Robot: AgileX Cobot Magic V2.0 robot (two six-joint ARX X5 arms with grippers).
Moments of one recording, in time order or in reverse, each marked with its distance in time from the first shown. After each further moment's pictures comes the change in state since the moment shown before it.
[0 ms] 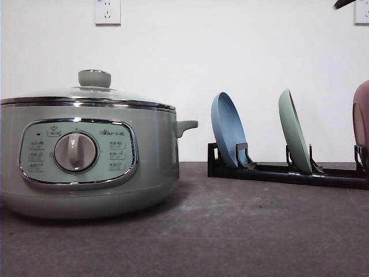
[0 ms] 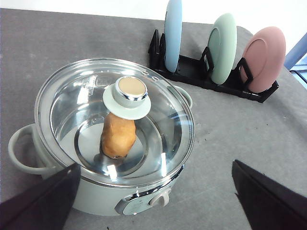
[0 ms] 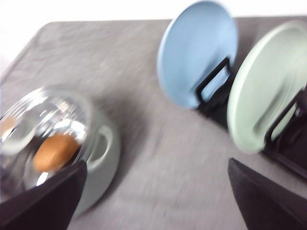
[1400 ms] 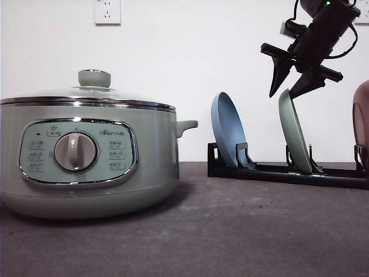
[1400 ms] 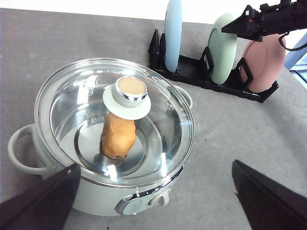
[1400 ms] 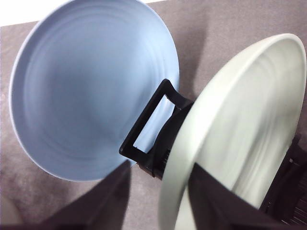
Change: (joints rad) left_arx 0.000 0.000 0.000 0.000 0.000 0.000; right_arx -0.020 0.623 0.245 0.262 0.129 0.101
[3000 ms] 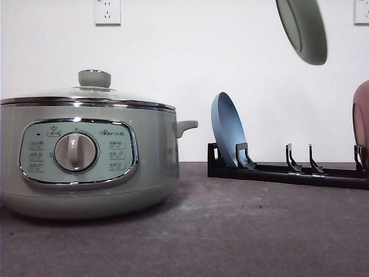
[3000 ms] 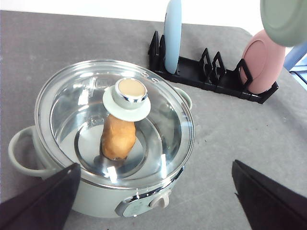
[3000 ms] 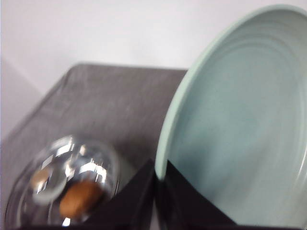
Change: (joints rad) left_arx 0.000 0.000 0.000 0.008 0.000 0.000; right_arx 0.130 -0.516 0.002 -0.309 -0.109 -0.111
